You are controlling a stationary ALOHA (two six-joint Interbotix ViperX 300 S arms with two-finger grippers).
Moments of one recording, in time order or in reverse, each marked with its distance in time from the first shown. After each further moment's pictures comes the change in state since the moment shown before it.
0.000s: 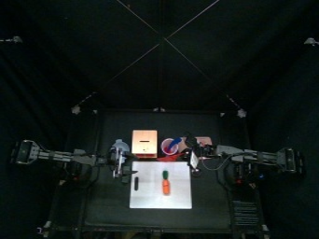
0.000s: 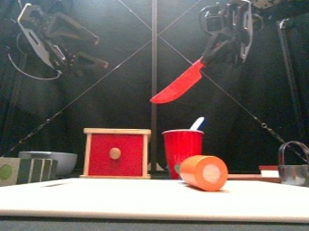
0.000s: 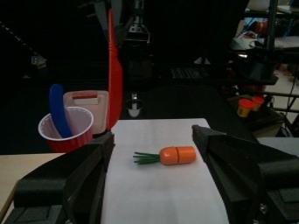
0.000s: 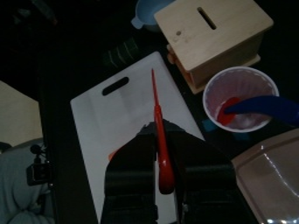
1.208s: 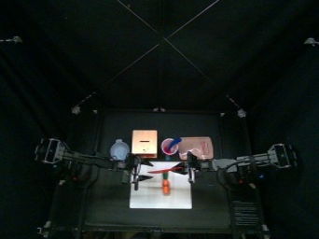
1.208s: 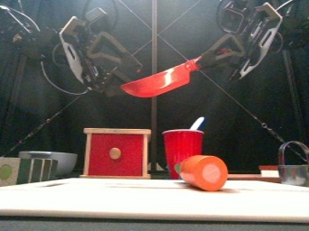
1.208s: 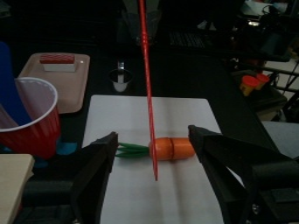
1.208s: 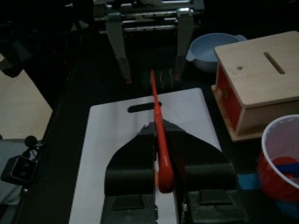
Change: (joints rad) left arm -0.087 0.414 -0.227 -0.083 -0.002 0.005; right arm 0.178 0.126 0.267 -0.206 -0.703 -0.005
